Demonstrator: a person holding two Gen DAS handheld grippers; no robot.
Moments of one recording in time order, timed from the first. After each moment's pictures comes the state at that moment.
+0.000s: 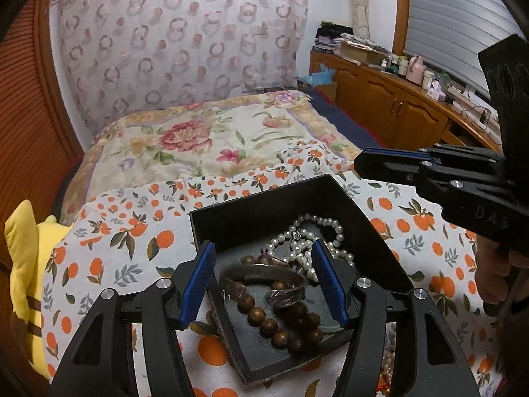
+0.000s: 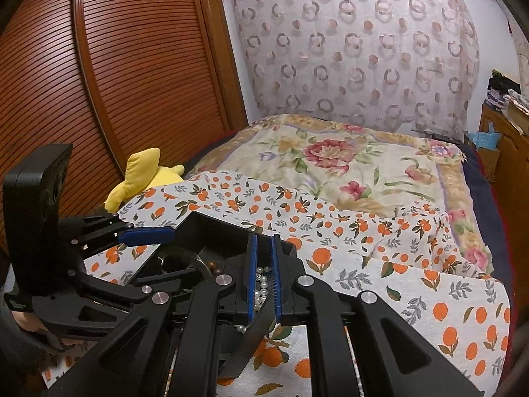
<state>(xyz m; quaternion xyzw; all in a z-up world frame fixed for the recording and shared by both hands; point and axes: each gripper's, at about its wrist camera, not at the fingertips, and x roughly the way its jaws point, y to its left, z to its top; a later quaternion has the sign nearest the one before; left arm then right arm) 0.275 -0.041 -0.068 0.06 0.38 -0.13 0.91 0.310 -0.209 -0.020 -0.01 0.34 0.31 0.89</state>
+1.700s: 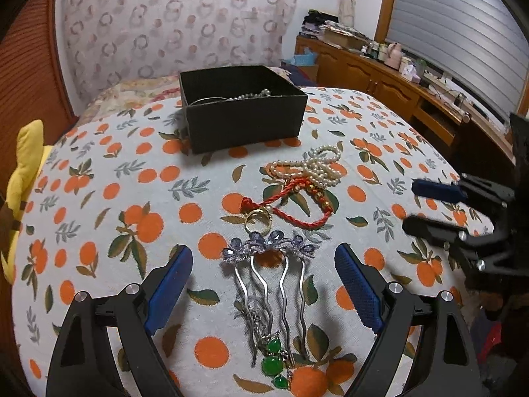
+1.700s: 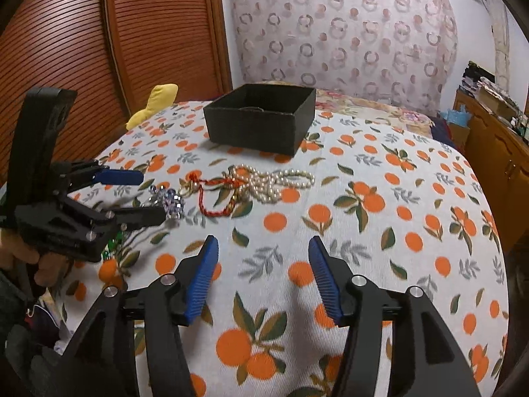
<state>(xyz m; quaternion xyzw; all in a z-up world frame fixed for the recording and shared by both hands) 0.090 -0.034 -0.114 0.02 0.41 -0.16 0.90 0.076 -0.245 -0.076 -0.06 0.37 0.25 0.89</state>
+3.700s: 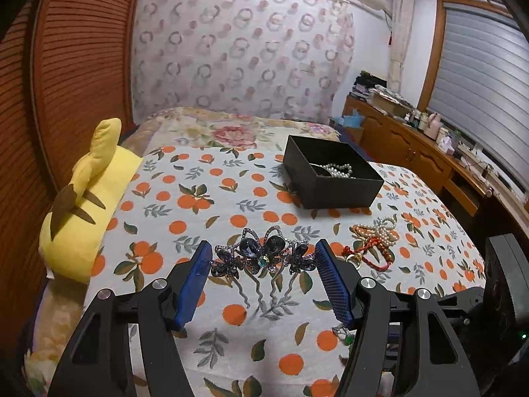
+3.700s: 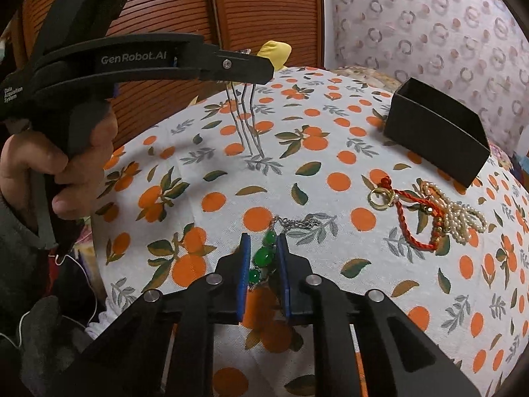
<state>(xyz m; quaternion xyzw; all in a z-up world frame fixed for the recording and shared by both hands) 0.058 0.077 -0.069 -0.06 0.32 -0.07 0.94 0.041 -0.098 -0.089 -0.14 0.40 0.41 0.81</state>
